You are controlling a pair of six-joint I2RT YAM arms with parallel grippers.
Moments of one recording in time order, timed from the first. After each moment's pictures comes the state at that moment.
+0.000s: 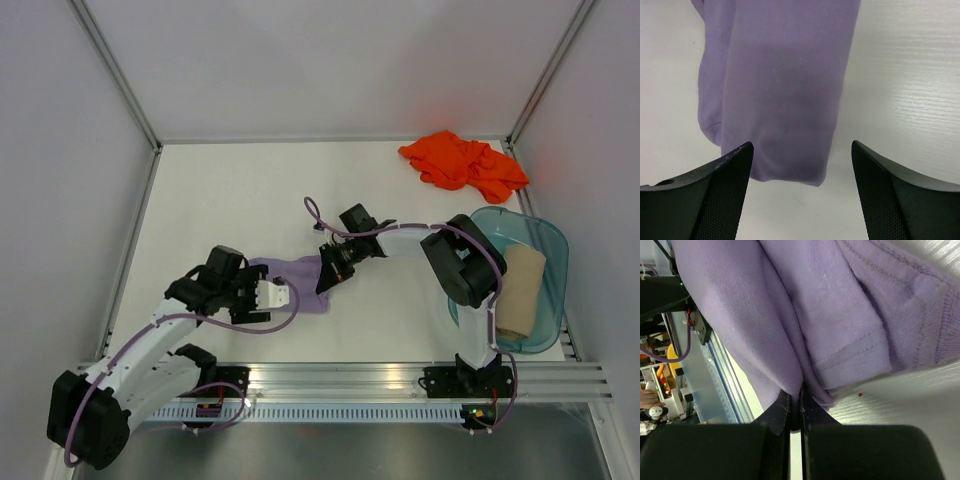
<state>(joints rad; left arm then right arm) -0.43 0.89 0.57 -0.68 0.33 1.05 0.63 2.01 1.14 -0.20 -0.85 0.23</state>
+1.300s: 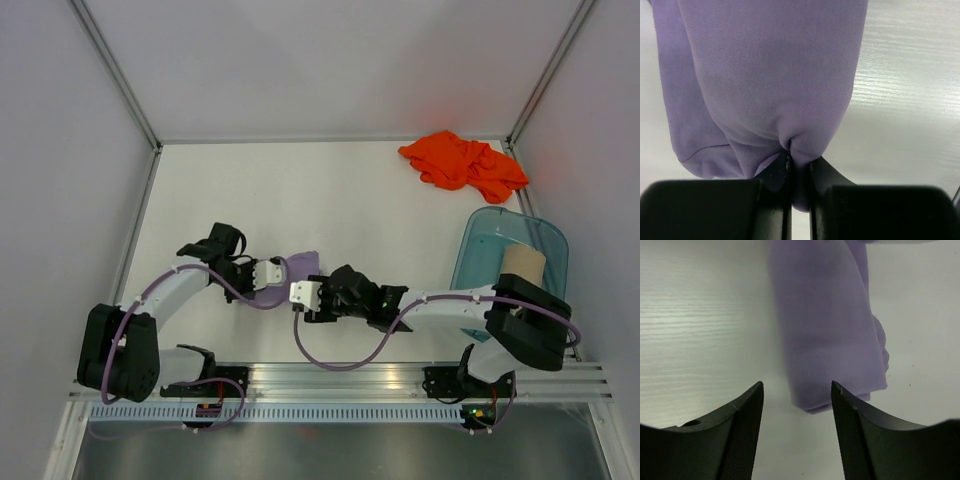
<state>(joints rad) -0.26 1.28 0.70 -0.73 0.42 1.17 1.11 1.49 0.70 0.22 -0.06 -0.51</state>
